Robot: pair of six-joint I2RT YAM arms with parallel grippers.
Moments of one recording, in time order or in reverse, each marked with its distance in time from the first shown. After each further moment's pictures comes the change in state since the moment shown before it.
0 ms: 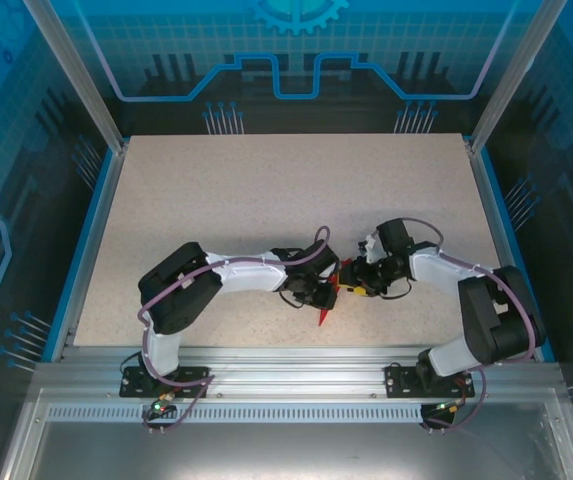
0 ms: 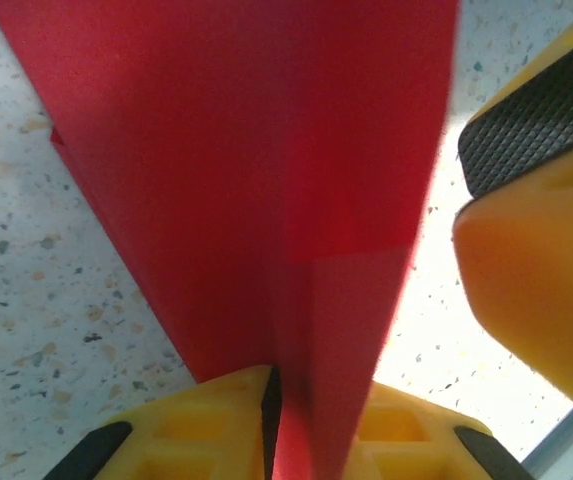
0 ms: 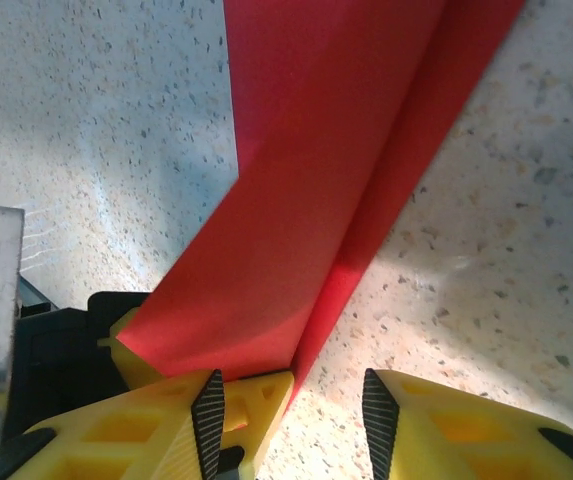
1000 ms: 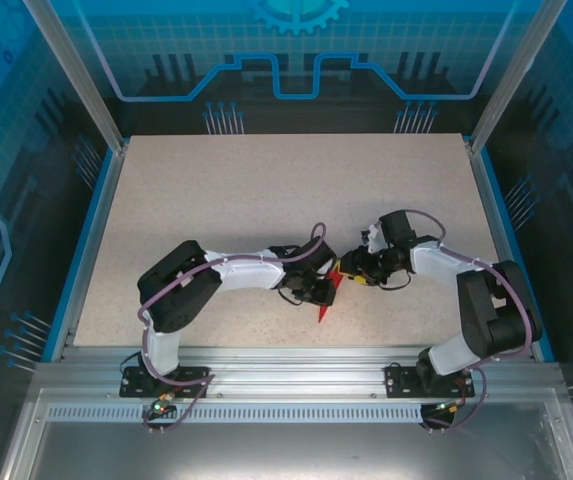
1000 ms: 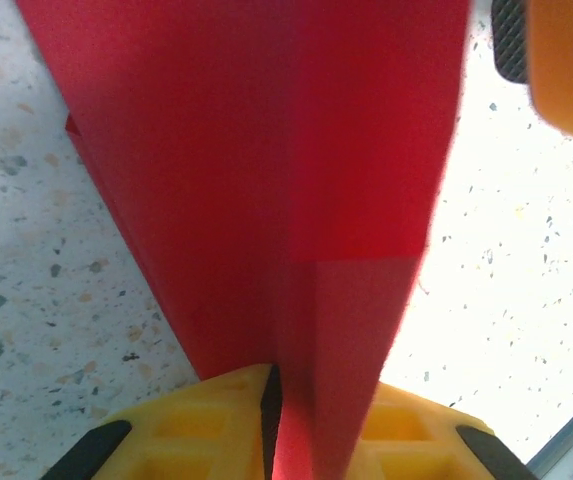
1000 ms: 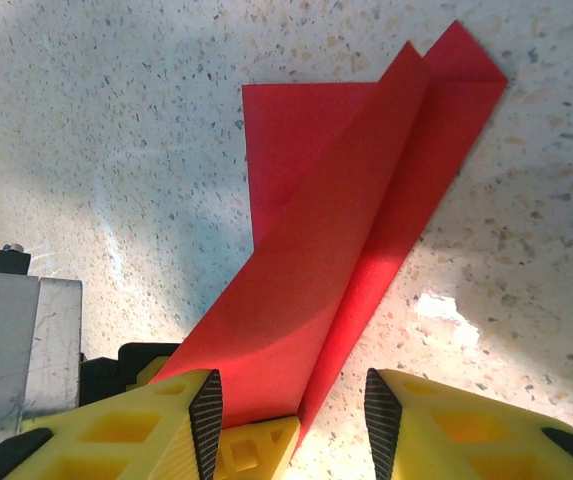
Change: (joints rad) left arm 0.023 0.000 -0.006 0.021 0.012 -0.024; right arm -0.035 0.034 0.044 0.060 0.018 0.018
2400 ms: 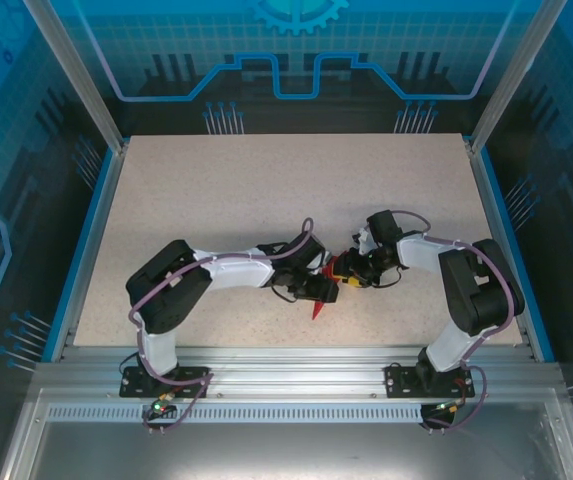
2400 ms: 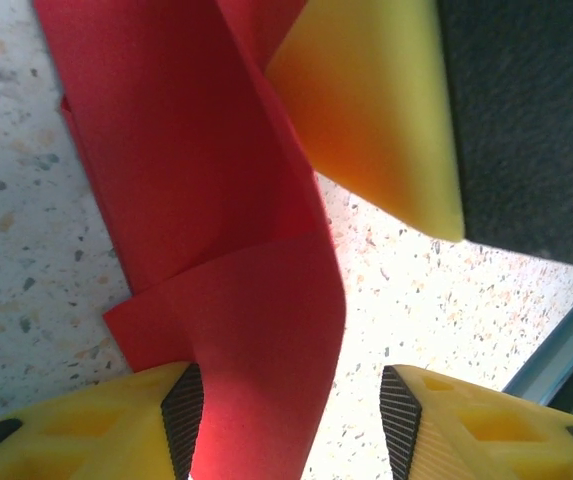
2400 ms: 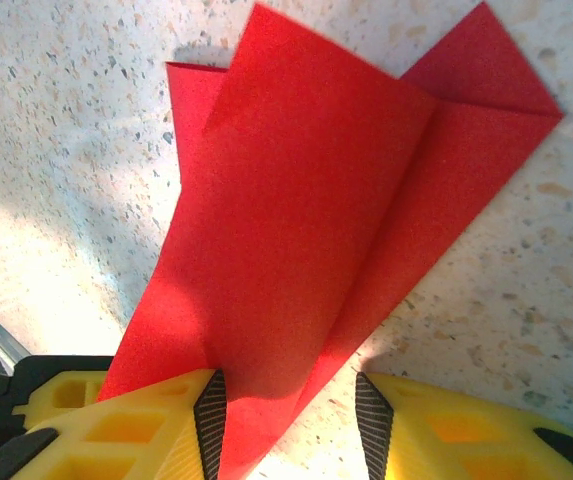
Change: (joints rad) left arm 0.058 -0.064 -0.081 0.092 0.109 -0.029; right arm 0.045 0.154 0.063 -0.003 0.031 0.008
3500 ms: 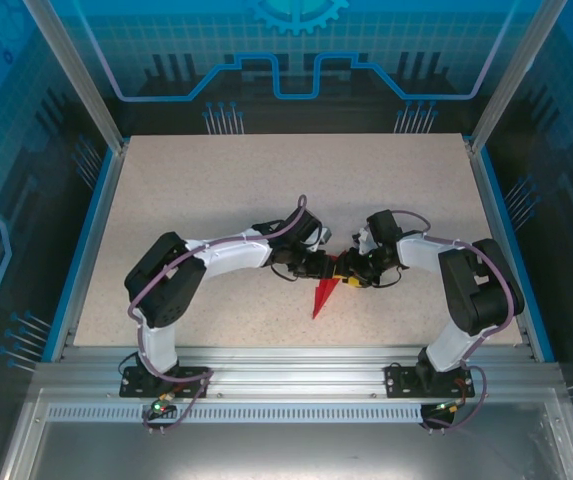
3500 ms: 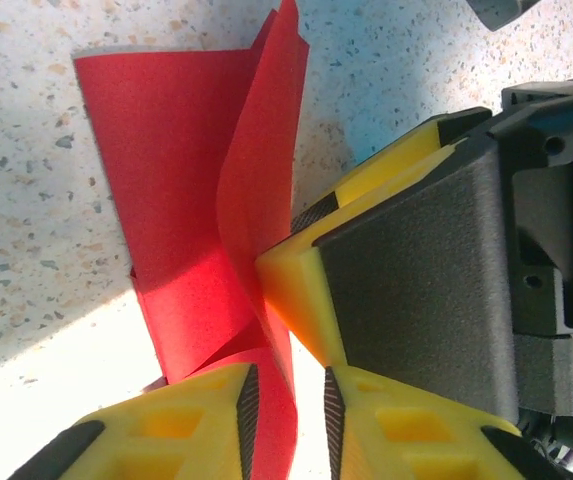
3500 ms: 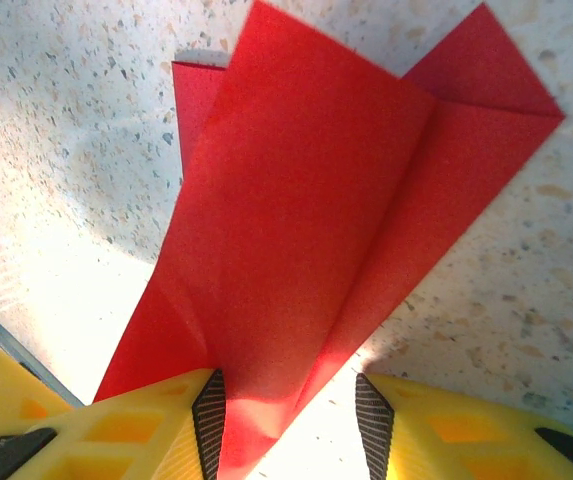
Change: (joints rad) left arm 0.088 0.029 0.154 -0.093 0.038 0.036; right arm 0.000 0.002 0.002 -0.002 -0.003 -0.001
